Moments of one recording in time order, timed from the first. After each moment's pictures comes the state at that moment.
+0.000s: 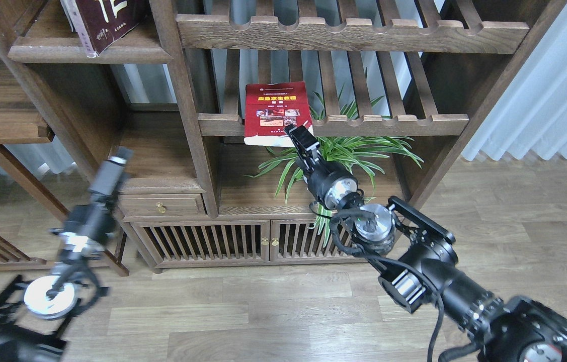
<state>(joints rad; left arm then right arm) -0.25 0.02 -1.20 -0.93 -0.02 -0.49 -0.04 0.47 0.01 0.86 1.02 0.33 0.03 0.15</state>
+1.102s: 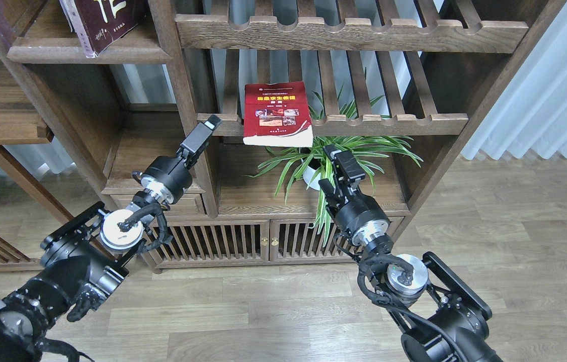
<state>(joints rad) -0.70 0.00 -0.80 -0.59 -0.23 -0.49 -0.01 0.15 0.01 1.06 1.32 0.31 0.06 0.15</state>
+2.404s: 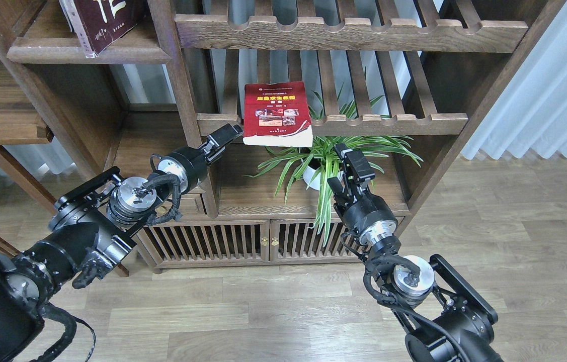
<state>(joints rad) -0.85 0.00 -0.61 -0.54 -0.41 -0.18 0.15 0.14 0.01 1.09 1.32 0.30 0.09 0.15</state>
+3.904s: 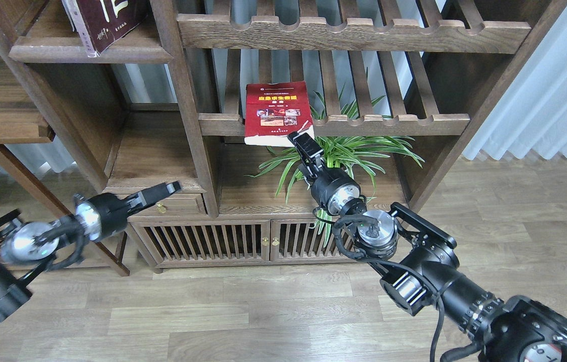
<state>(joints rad) -0.56 0.40 -0.66 -0.70 -0.18 -0.44 0.32 0.59 0.01 0.74 0.87 0.42 0.07 0.14</state>
